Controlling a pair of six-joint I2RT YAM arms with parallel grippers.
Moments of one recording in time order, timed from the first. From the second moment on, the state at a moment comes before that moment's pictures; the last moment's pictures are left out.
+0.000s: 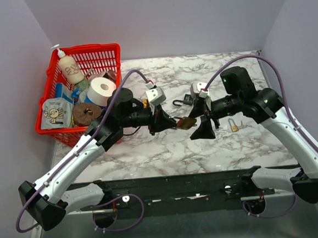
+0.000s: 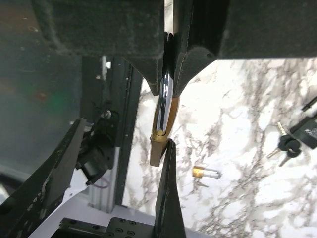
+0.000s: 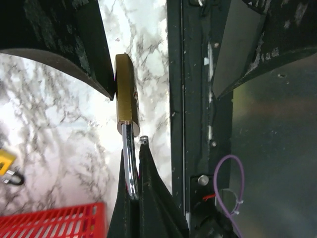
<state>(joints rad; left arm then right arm) -0.75 1.10 1.12 -0.29 0.67 -0.05 0.59 1.20 1.44 -1.02 -0.87 -0.48</state>
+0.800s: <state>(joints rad) -0.66 1.03 1.05 0.08 0.87 -0.47 0.58 1.03 1.24 -0.54 -0.99 -0.18</state>
